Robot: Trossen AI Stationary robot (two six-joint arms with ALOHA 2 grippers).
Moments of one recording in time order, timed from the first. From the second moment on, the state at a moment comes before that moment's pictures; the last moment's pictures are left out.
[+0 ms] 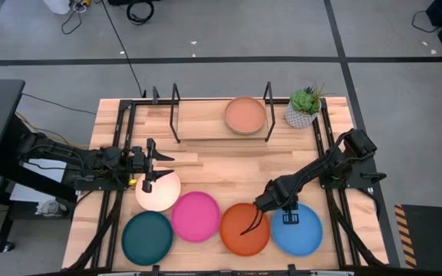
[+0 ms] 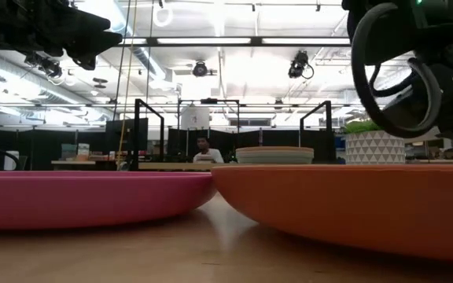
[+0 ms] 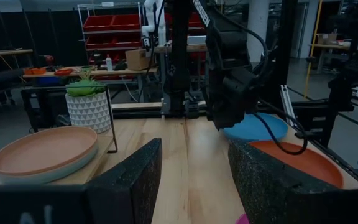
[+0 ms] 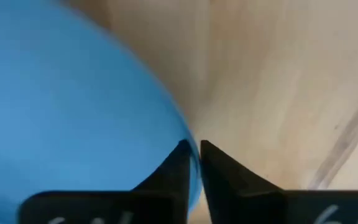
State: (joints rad) left arm -0.21 0.47 0.16 0.37 -0.24 0.04; right arm 0.42 1.78 1.03 -1.07 -0.21 0.45
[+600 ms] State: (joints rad) left arm -0.21 0.47 0.16 0.37 -0.24 0.03; right arm 0.33 1.67 1.18 -1.28 -0.16 0.24
